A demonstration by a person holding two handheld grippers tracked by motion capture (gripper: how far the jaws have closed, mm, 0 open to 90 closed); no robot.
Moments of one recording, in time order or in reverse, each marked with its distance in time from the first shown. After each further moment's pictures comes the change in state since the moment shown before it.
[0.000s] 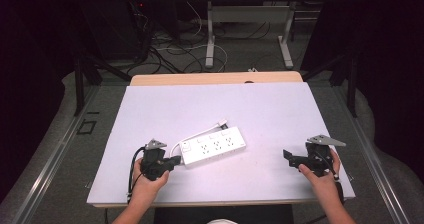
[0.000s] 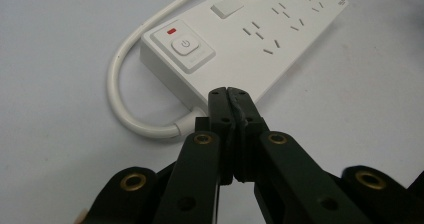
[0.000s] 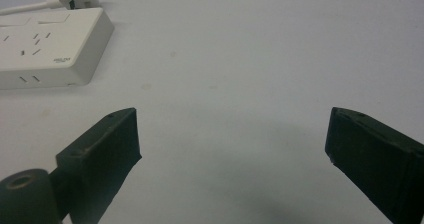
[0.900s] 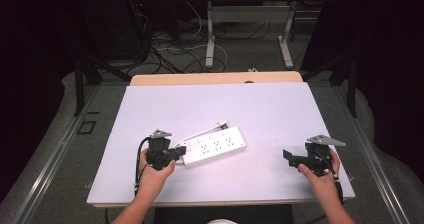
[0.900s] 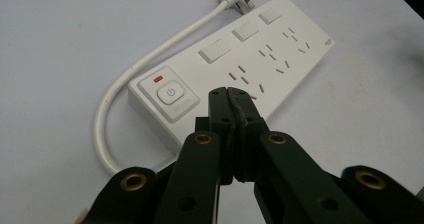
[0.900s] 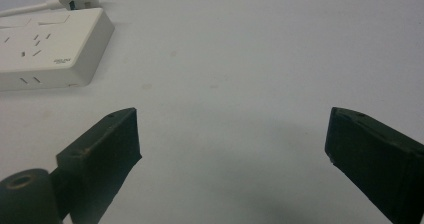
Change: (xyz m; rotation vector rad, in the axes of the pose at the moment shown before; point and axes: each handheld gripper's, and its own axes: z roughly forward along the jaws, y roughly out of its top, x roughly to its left) left arm -0.009 0.030 0.005 -0.025 -0.007 -0.038; right arm -0.001 0.000 0.001 0.005 0.003 0.010
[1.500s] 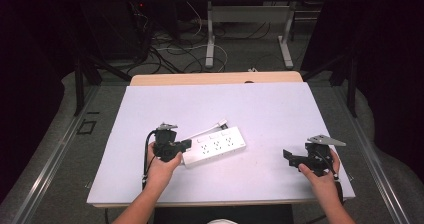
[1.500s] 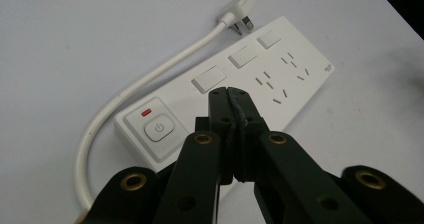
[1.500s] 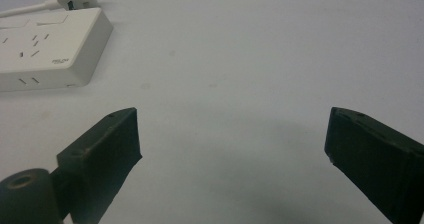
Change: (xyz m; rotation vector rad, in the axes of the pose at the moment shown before) left arm -0.006 0.020 0.020 -0.010 0.003 -0.041; right arm 0.000 -0.001 0.001 -0.005 -0.003 0.016
